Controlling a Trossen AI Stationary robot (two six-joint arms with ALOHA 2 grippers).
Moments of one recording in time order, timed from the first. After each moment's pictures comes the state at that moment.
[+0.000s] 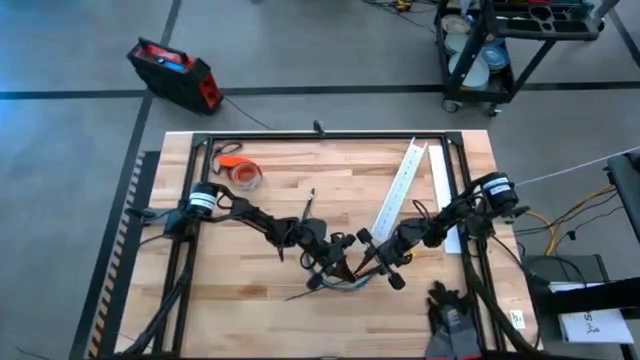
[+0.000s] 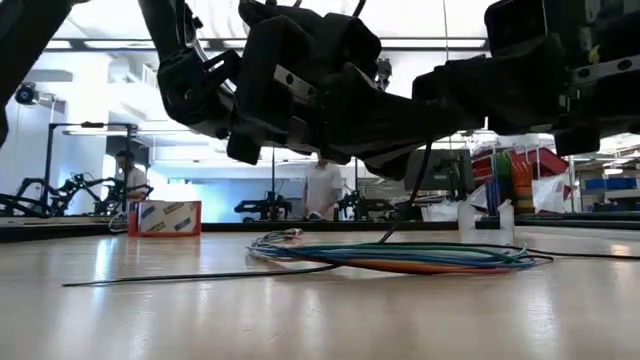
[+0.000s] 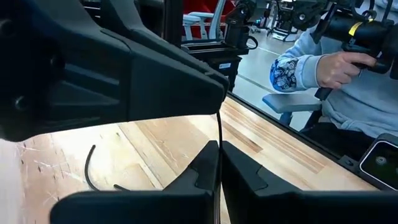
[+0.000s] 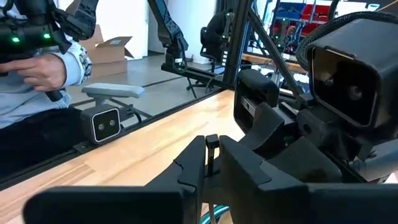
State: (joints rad) left arm -0.12 2.12 1.06 0.89 0.57 0.00; right arm 0.22 1.89 0.38 1.42 -0.40 -0.15
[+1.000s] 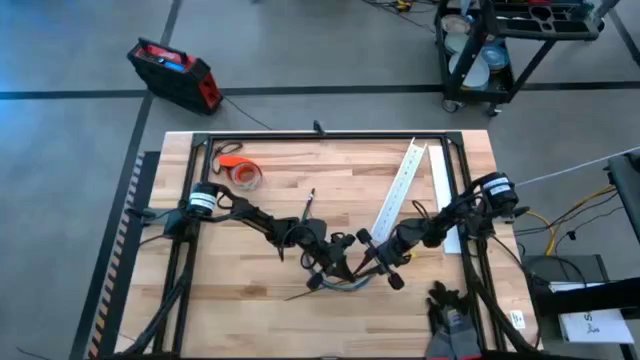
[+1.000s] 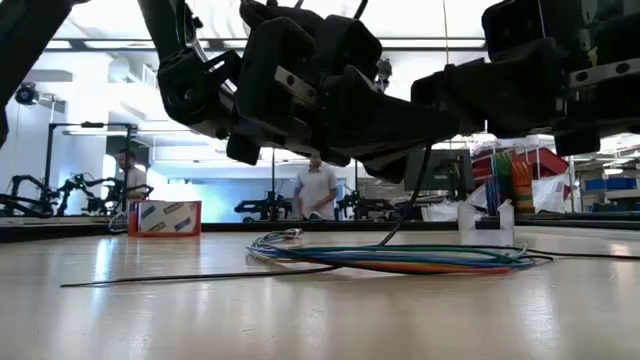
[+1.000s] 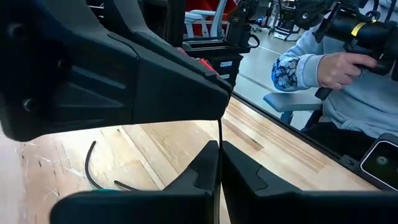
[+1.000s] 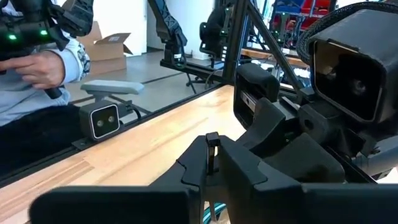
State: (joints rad) left arm -0.12 2.12 1.06 0.88 0.56 -0.01; right arm 0.22 1.89 0.39 1.40 -0.39 -0.15
